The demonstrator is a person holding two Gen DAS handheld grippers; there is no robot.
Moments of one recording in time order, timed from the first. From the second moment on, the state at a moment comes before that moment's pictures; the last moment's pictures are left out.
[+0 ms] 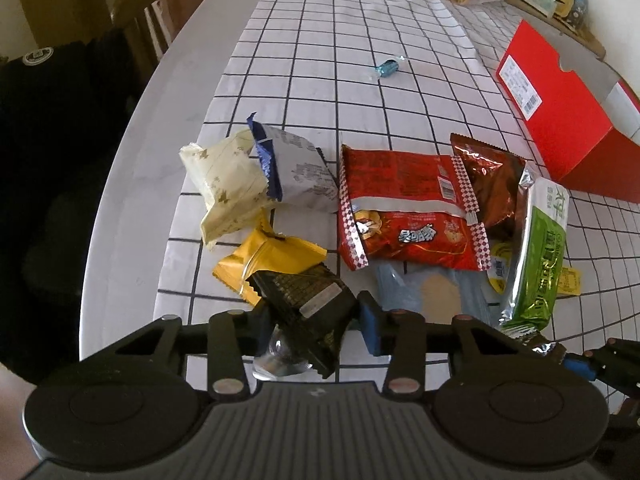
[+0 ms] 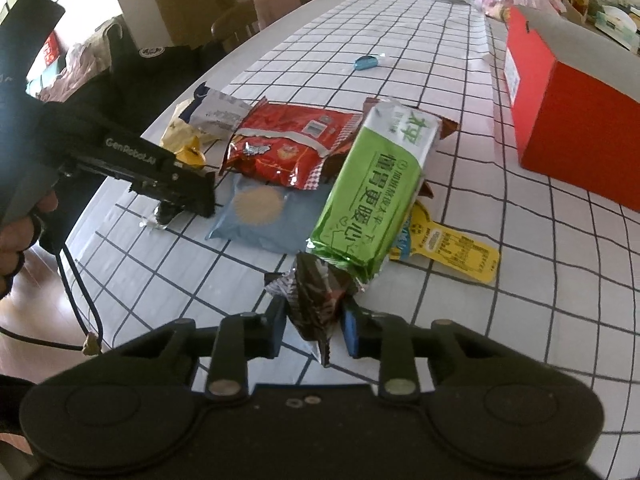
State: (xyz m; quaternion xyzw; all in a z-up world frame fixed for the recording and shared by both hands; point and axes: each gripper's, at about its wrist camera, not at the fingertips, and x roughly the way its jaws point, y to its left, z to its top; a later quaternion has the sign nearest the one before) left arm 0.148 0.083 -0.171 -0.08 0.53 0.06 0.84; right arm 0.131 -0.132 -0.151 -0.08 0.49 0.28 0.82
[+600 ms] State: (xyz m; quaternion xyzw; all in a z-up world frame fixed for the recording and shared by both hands) left arm 0.109 0.083 -0.145 -0.10 0.50 0.04 0.86; right arm 0.107 -0.153 -0.139 -0.07 0.46 0.25 0.85
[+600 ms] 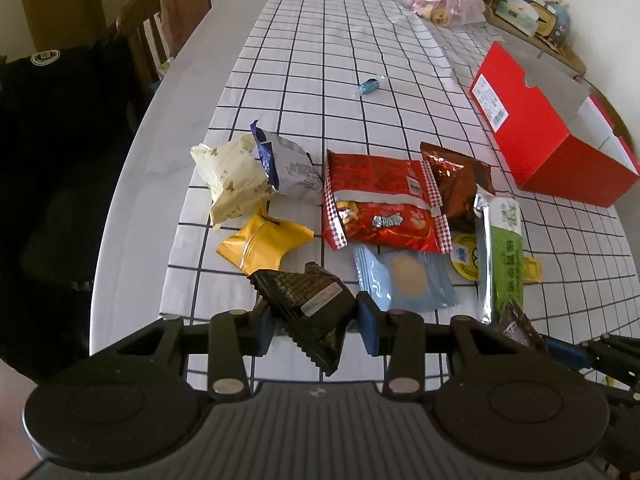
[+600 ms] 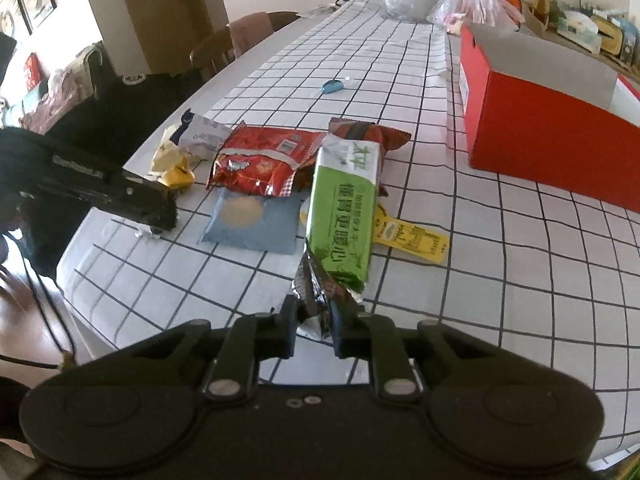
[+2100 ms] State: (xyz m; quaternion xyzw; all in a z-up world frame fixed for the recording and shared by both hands) left arm 0.090 0.018 -0.049 -0.05 0.40 -0.06 0.91; right arm 0.119 -0.222 -0.031 -0.02 0.35 0.18 0.92
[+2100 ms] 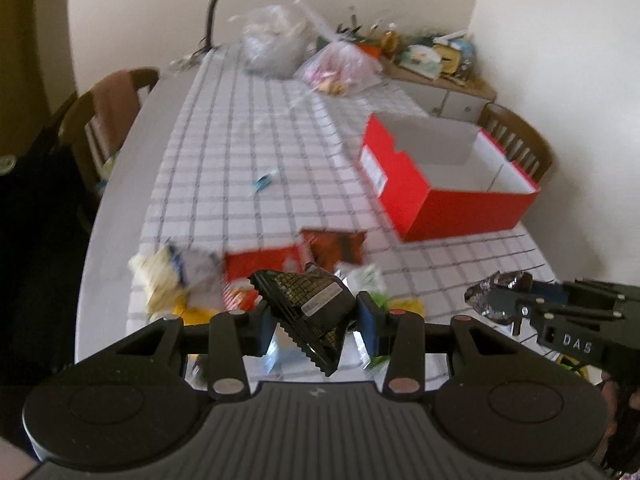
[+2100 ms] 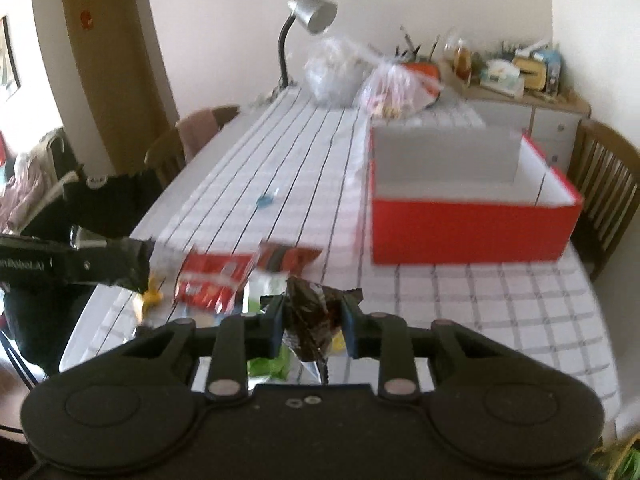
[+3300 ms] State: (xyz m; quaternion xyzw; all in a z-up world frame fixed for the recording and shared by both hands) left arm 0.281 -0.166 -0.071 -0.02 0.46 -0.03 0.89; right arm 0.310 -0.367 -0.039 0.00 0.38 0.23 0.90
